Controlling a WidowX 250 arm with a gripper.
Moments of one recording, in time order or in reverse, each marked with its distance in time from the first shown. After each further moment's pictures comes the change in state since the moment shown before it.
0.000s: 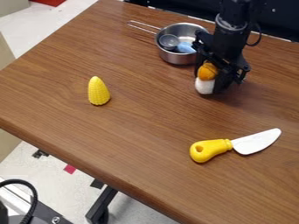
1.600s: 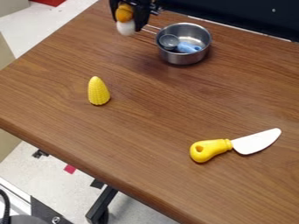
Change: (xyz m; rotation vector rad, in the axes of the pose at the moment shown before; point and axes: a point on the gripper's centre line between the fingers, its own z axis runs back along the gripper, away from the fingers) arm -0.056 0.177 0.035 0.063 -0.088 0.421
